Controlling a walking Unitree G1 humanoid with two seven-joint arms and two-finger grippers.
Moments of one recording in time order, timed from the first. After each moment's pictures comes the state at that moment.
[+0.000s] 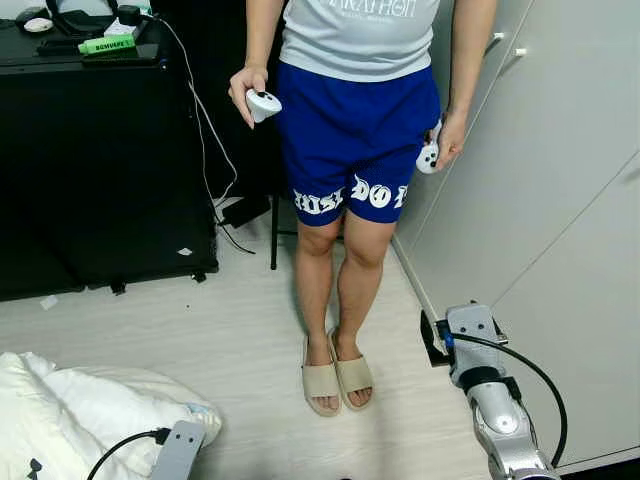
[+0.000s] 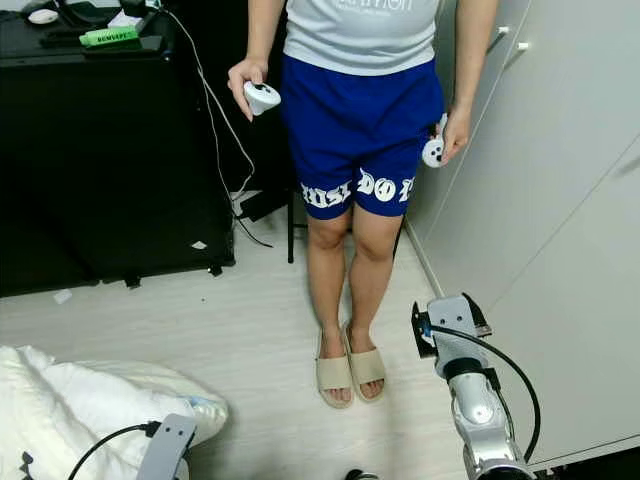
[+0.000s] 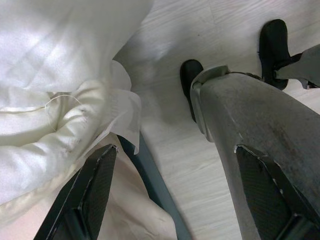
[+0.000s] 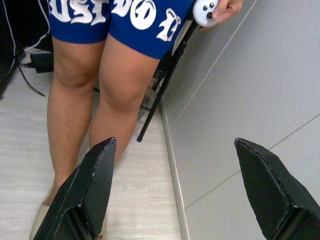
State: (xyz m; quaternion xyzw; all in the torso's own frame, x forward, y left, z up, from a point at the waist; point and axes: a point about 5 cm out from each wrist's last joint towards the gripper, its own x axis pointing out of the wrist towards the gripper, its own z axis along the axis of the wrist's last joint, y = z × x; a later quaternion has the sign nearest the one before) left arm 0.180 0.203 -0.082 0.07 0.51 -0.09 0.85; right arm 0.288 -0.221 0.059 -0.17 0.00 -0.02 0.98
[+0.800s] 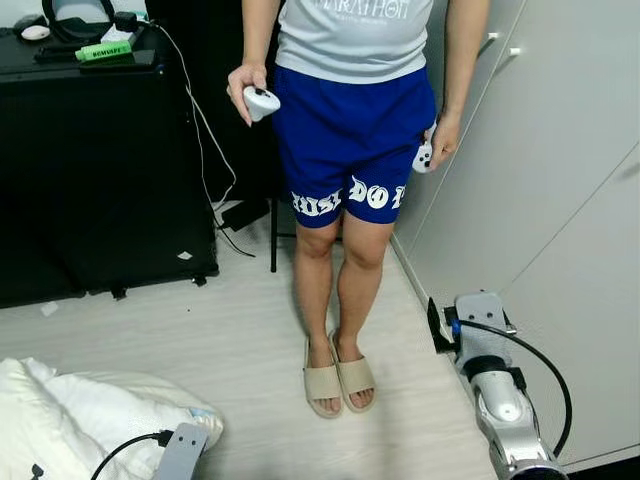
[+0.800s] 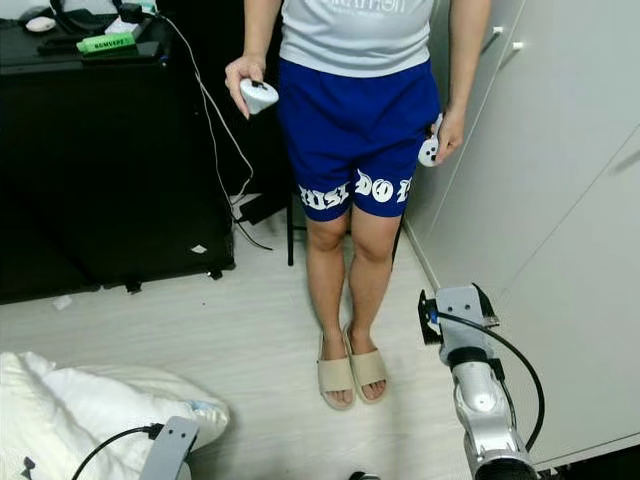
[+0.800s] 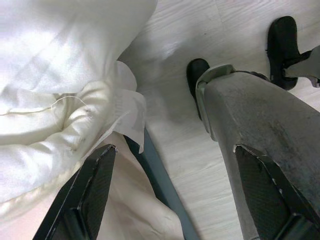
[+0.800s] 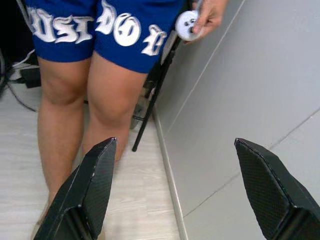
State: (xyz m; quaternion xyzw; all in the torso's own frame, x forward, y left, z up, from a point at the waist) left arm 0.178 0.189 -0.086 0.08 0.51 -0.10 0.85; right arm 0.301 -0.222 0.076 -0.17 -0.01 -0.04 0.99
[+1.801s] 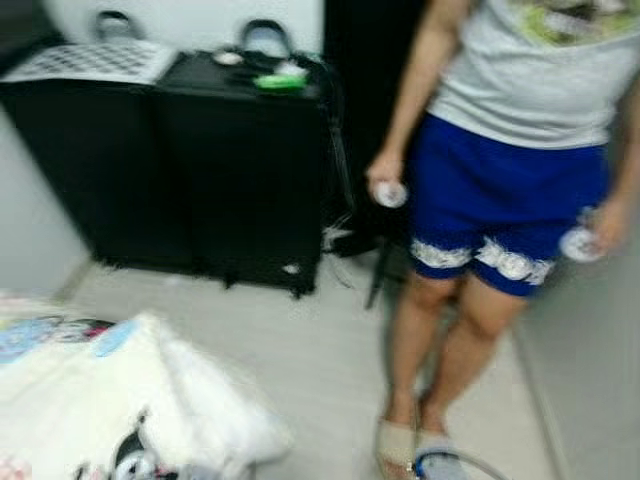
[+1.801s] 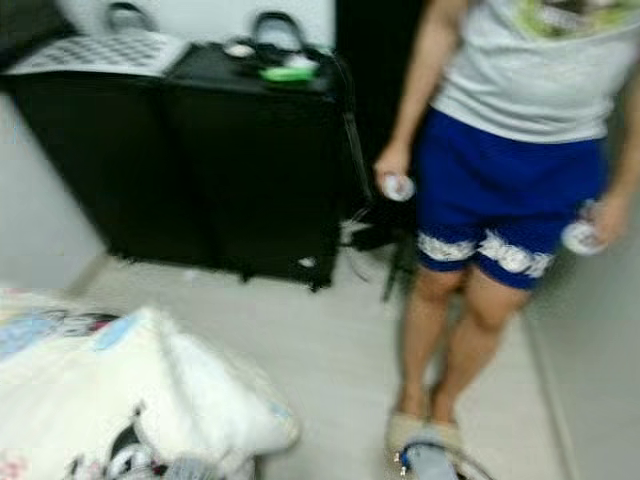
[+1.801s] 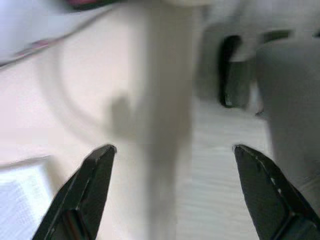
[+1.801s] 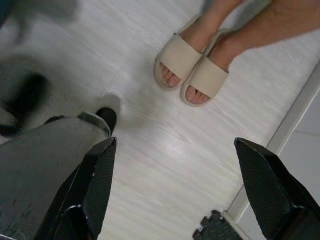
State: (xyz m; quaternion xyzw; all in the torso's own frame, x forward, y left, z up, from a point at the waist) left arm 0.151 0.180 -0.100 0.11 0.54 -0.05 0.83; right arm 0.151 -0.224 -0.087 -0.19 0.46 0.06 0.87
